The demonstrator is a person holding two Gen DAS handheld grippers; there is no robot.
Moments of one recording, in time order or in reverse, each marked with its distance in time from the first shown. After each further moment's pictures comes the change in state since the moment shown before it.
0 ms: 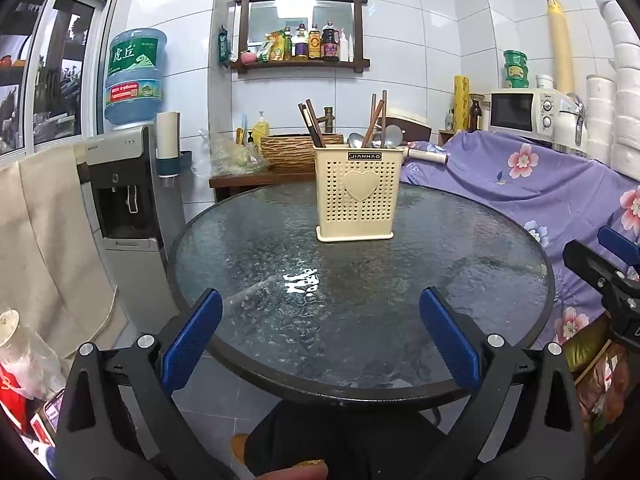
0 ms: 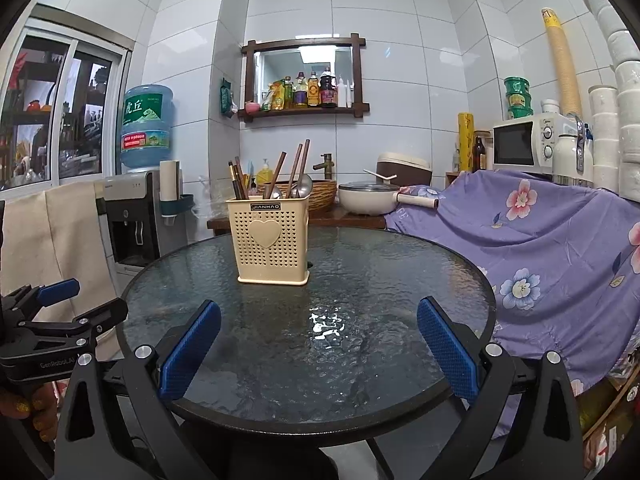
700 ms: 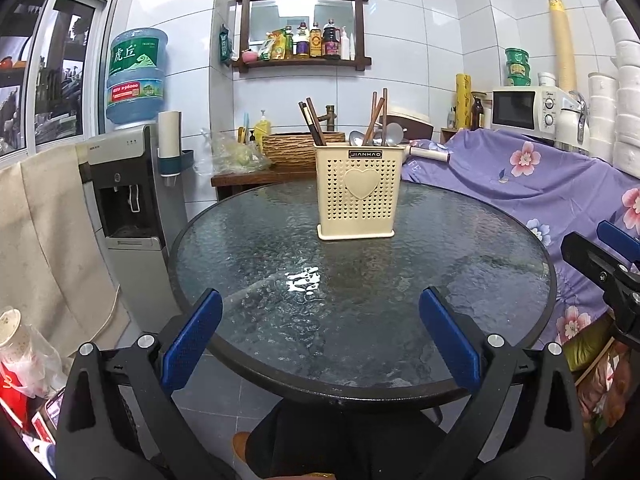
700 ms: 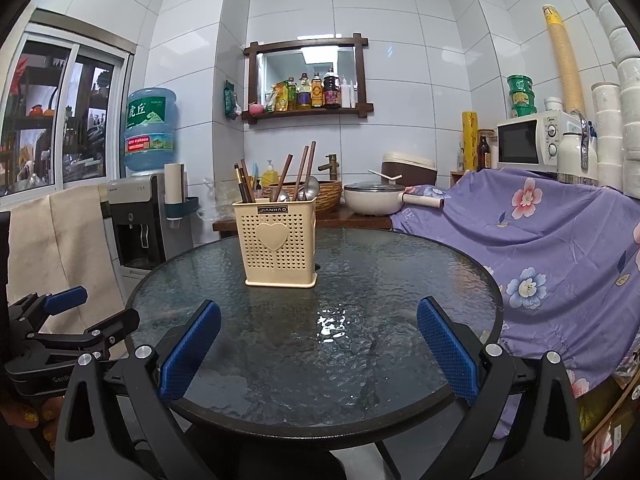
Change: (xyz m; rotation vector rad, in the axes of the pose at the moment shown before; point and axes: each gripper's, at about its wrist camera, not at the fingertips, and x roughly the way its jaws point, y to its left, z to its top) left arm 0.001 -0.003 0.000 -0.001 0.005 0.008; right arm -0.001 0.002 0.003 0.009 0.001 0.019
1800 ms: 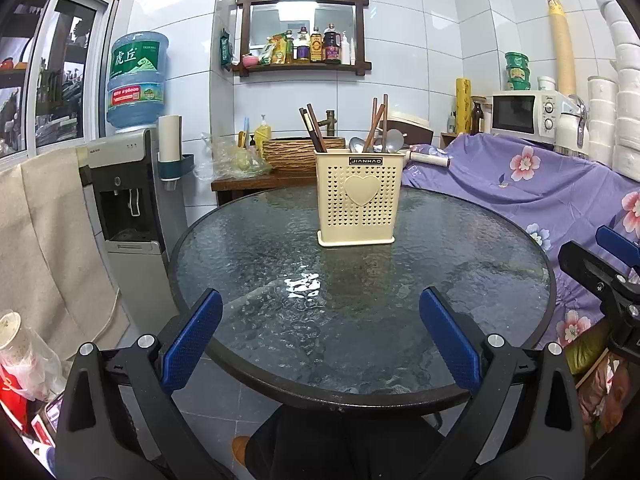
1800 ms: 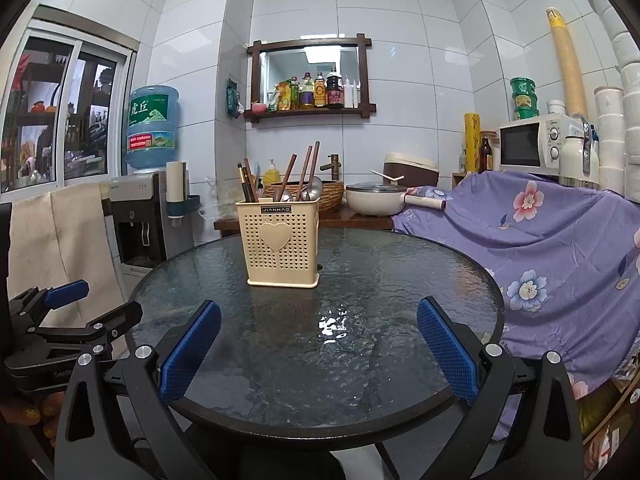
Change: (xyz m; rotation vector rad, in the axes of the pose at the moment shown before) left arm 0.000 0.003 0.003 -0.008 -0.017 -0.009; right arm 0.001 0.005 0.001 -0.017 -0.005 -0.002
